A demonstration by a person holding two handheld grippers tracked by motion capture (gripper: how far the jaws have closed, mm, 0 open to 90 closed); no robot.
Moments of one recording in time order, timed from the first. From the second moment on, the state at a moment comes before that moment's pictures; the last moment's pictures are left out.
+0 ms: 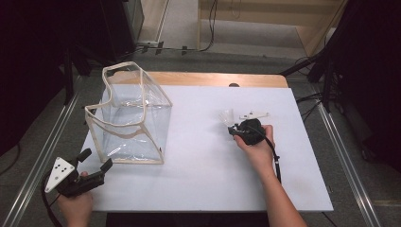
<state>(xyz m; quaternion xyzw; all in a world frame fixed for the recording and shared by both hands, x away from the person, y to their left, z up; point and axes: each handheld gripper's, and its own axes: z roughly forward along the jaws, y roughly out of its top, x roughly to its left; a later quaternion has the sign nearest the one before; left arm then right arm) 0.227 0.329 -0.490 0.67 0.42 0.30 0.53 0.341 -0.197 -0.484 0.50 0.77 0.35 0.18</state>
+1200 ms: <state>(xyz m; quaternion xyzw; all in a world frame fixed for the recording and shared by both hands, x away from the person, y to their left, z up) 0.227 0.330 -0.490 0.67 0.42 0.30 0.53 0.324 -0.144 -0.444 0.44 0.77 0.43 0.15</state>
